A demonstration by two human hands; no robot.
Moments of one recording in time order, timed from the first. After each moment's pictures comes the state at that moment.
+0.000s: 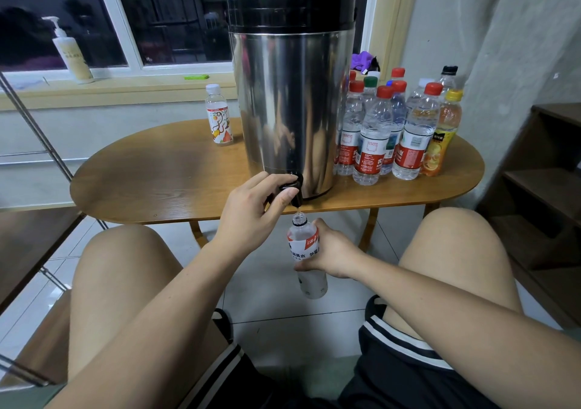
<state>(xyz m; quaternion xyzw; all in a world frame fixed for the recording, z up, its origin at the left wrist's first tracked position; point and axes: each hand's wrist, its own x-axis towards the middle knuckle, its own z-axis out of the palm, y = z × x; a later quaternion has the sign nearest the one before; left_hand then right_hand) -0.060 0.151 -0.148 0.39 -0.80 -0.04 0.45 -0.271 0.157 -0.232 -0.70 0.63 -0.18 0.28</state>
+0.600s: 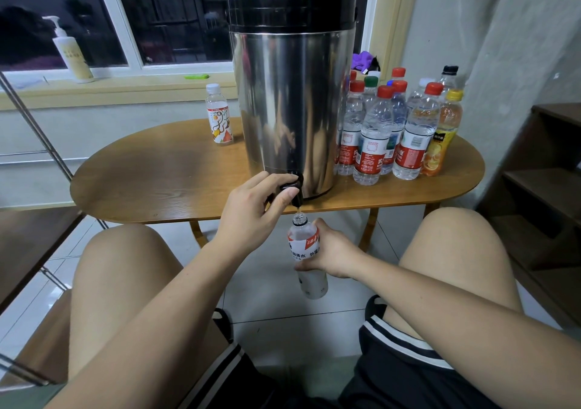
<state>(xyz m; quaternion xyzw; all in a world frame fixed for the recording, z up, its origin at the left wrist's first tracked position) -0.060 0.150 -0.149 0.39 -0.80 -0.05 0.45 -0.271 0.154 -0.235 -0.69 0.64 -0.18 0.29</state>
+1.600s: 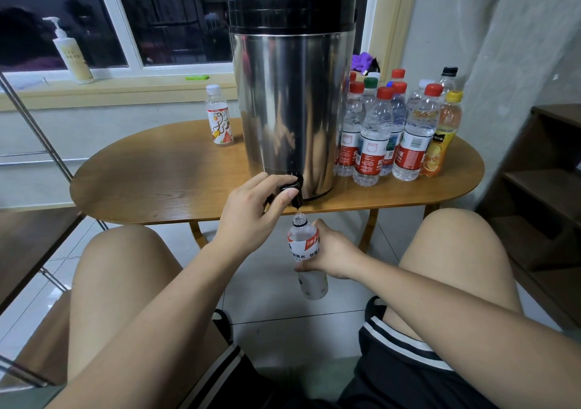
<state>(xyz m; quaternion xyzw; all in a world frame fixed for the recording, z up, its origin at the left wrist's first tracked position) -0.060 0.150 -0.149 0.39 -0.80 -0.05 0.46 -0.272 0.153 -0.236 -0.69 0.64 -0.18 0.29</state>
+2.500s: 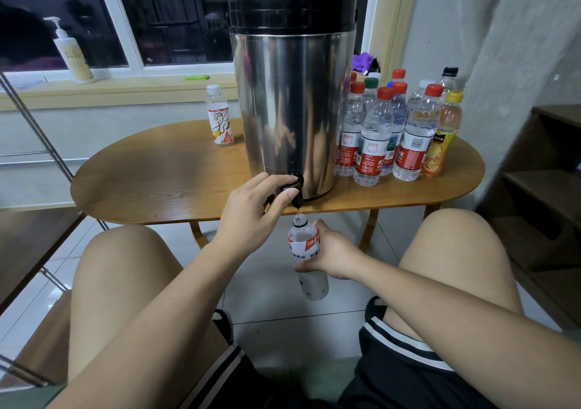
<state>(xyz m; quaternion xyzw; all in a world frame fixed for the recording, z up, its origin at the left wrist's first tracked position) -0.060 0.150 -0.149 0.38 -0.80 -0.04 0.46 -0.273 0.153 -0.237 -0.69 0.64 -0.18 0.29</state>
